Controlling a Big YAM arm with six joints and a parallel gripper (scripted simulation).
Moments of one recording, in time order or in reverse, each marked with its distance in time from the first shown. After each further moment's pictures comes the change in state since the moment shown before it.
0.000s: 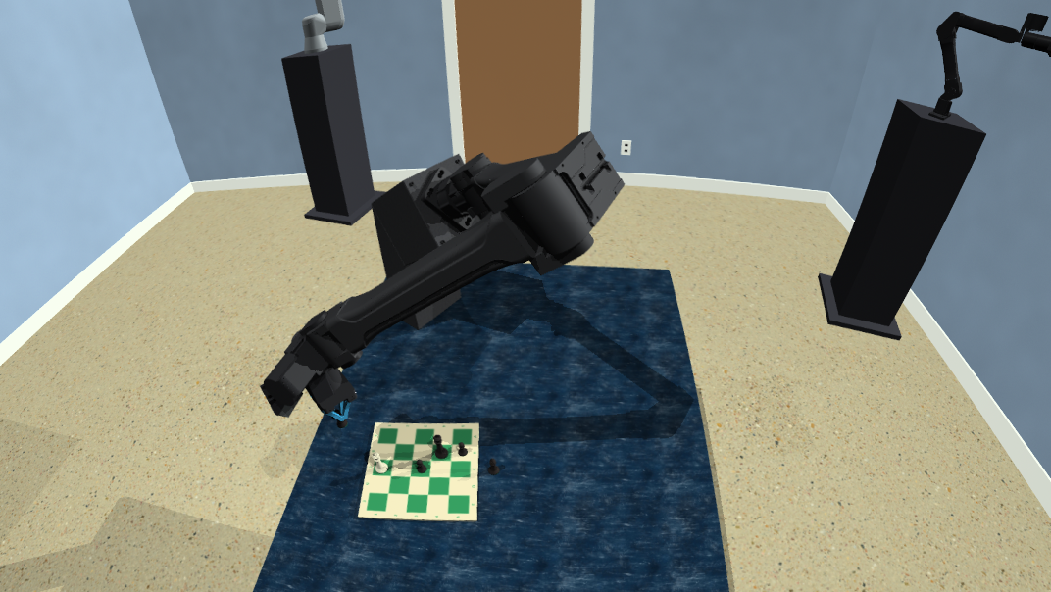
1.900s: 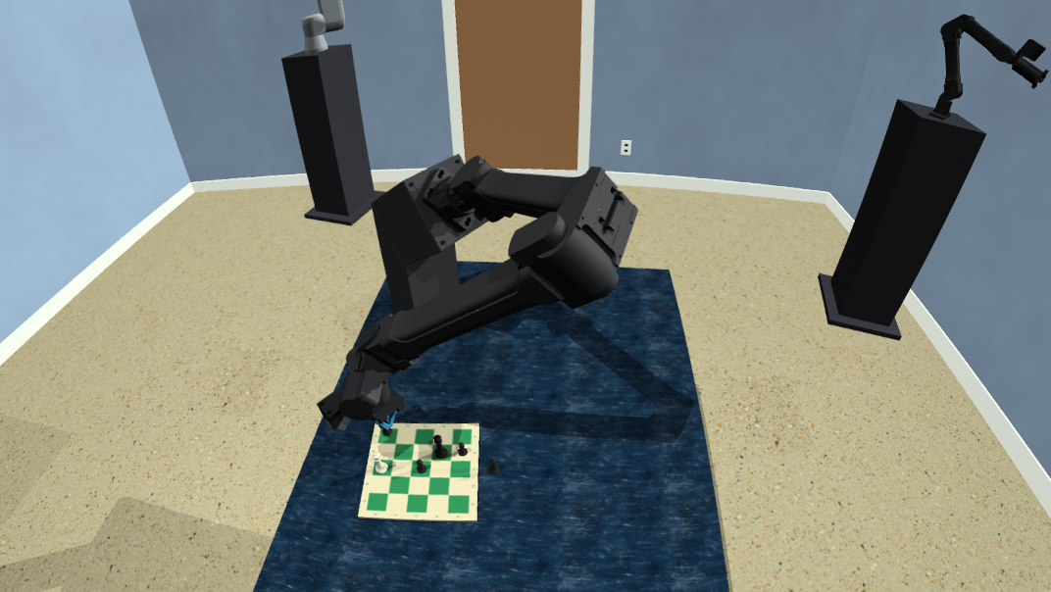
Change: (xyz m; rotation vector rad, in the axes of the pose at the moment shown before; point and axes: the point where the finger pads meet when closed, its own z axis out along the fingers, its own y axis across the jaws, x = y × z) arm 0.075 0.012 0.079 0.008 0.009 -0.084
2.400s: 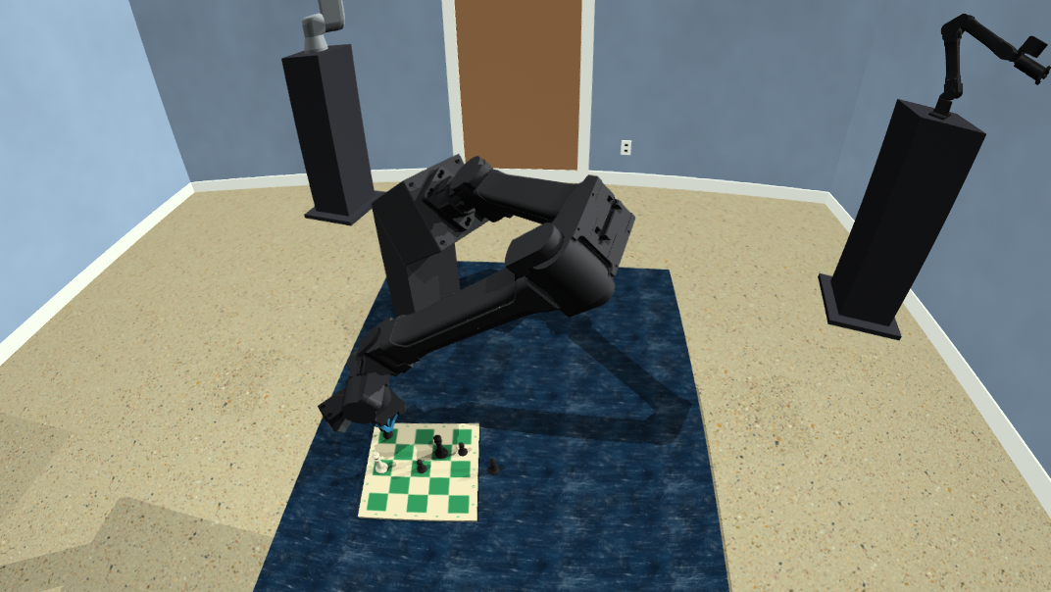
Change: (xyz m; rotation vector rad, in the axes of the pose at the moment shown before) arm -0.001 0.000 0.010 -0.005 -0.003 0.028
